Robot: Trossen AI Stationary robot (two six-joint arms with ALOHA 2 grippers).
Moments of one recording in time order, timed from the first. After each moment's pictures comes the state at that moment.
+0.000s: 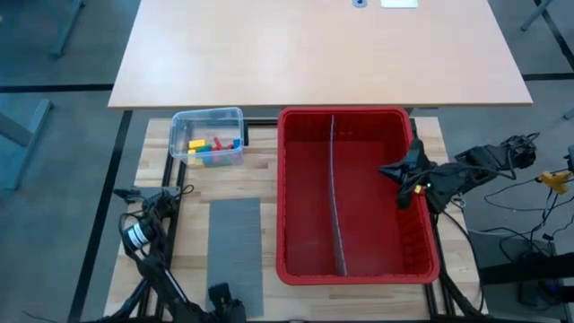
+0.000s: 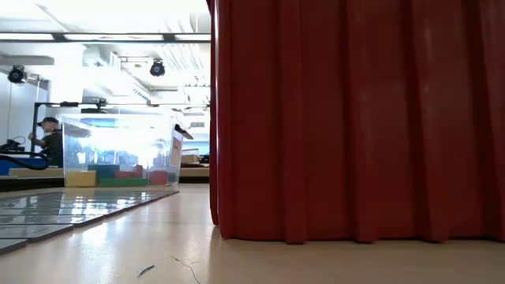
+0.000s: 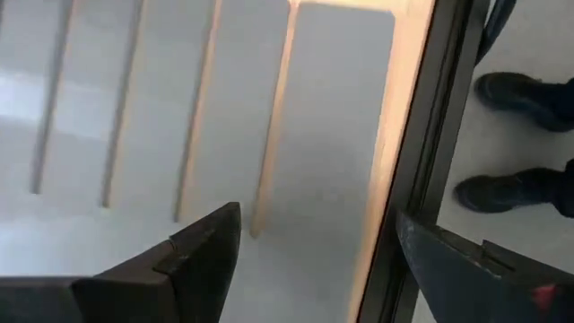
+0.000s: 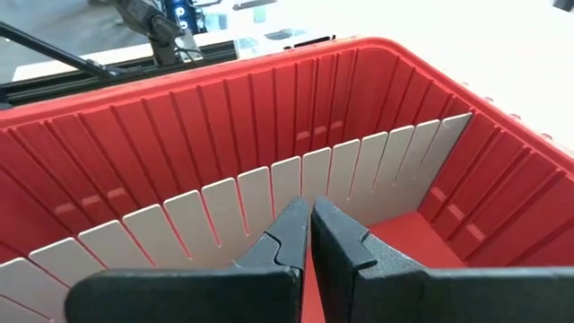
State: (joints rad) left arm -1.03 2.20 1.63 -0.90 -0.36 -1.27; right arm 0.42 0.69 1.00 -0.93 0.68 0.45
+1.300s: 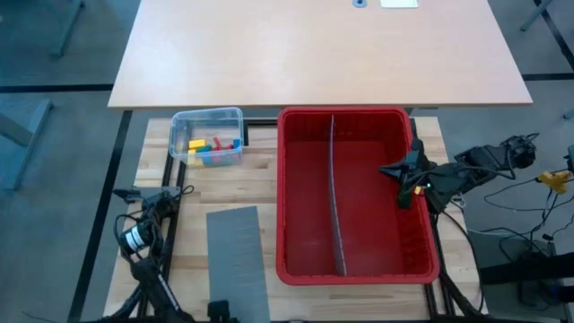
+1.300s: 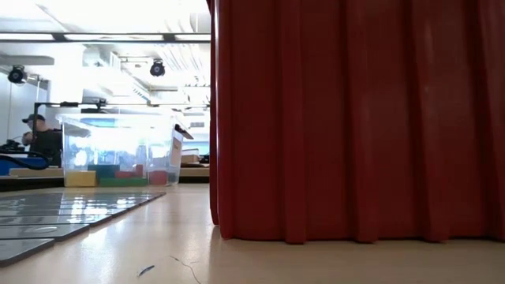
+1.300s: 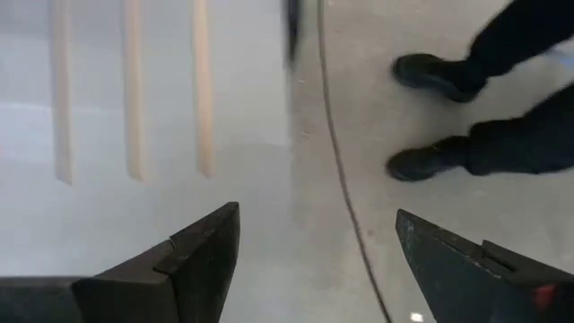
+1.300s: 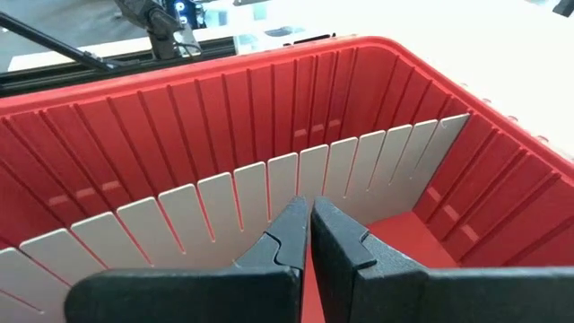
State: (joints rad) left arm -1.08 2.21 1.78 -0.89 -0.30 -1.18; right arm 0.42 0.68 0.99 -0.94 0.68 0.43
